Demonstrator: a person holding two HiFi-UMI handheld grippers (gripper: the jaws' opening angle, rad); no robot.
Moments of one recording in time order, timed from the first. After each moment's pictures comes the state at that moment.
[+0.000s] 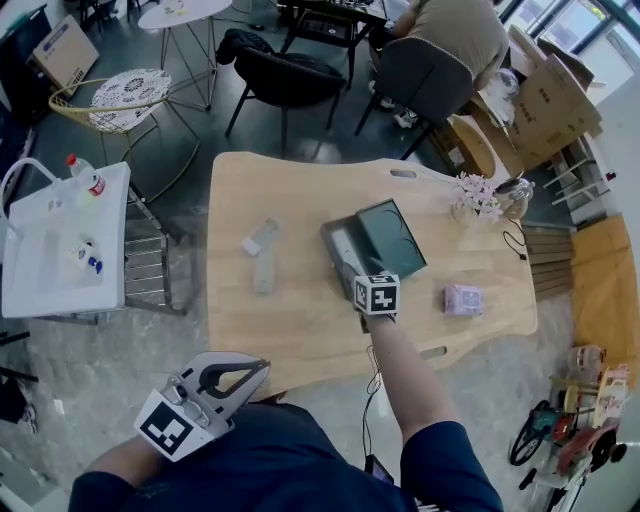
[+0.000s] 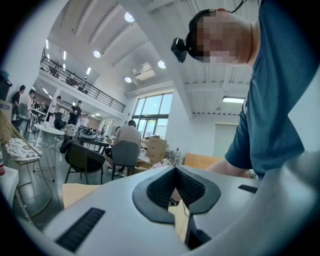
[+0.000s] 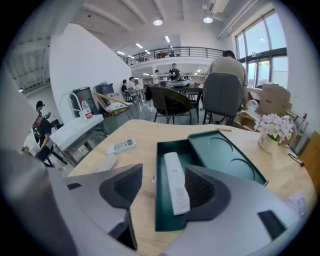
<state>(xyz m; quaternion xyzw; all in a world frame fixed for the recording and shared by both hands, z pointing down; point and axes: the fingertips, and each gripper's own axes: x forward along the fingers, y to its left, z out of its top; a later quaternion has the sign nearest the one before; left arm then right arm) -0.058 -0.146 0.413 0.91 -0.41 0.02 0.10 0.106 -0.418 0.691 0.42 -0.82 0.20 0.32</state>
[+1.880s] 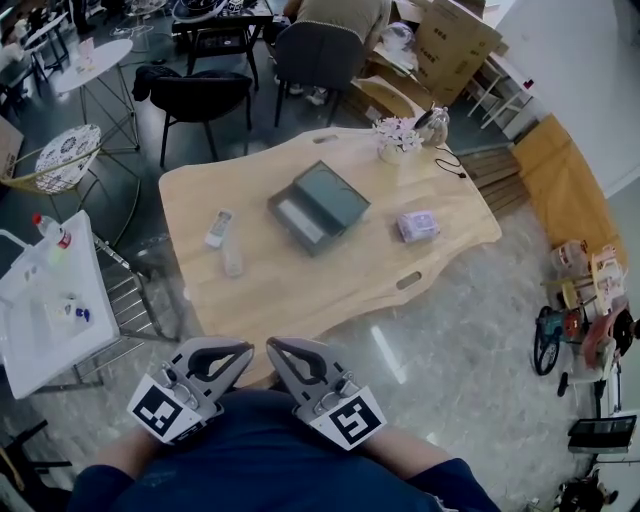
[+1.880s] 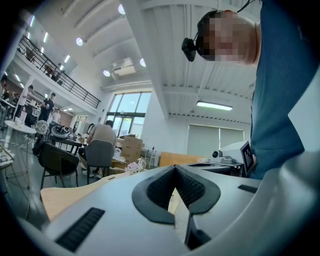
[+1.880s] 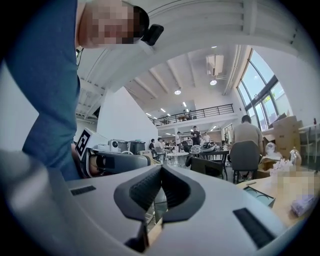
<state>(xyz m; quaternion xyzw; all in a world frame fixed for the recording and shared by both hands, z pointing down) -0.050 -0.063 0.374 0.96 -0.27 -0.03 0.06 -0.018 -0.059 0.383 0.36 -0.93 0.03 -0.01</state>
